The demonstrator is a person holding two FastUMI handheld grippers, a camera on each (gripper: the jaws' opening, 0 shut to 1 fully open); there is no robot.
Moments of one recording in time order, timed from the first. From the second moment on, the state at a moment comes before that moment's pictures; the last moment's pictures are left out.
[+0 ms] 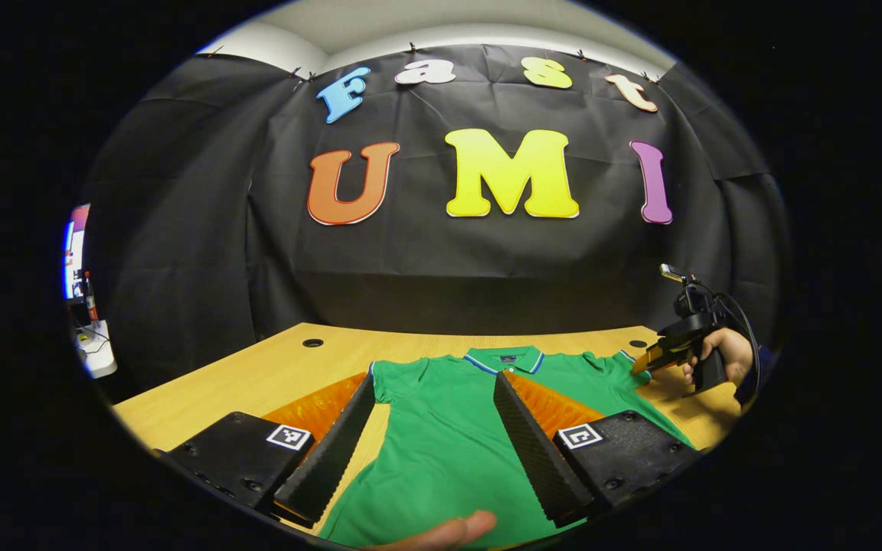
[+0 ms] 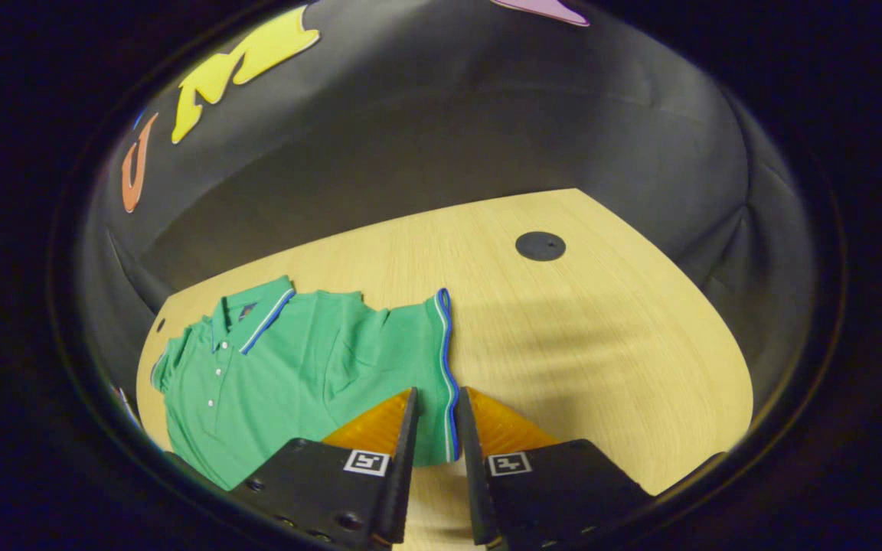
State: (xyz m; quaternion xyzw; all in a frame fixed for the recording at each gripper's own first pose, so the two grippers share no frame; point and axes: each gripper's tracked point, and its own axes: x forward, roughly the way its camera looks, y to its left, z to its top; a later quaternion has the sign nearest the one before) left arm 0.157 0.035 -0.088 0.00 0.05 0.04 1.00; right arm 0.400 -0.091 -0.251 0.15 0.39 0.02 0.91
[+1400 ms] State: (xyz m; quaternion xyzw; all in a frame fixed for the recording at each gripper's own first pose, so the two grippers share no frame) left arm 0.132 0.070 -0.118 -0.04 0.08 0.05 0.99; right arm 0.404 -0.091 -0.223 0.14 0.39 -0.01 0.91
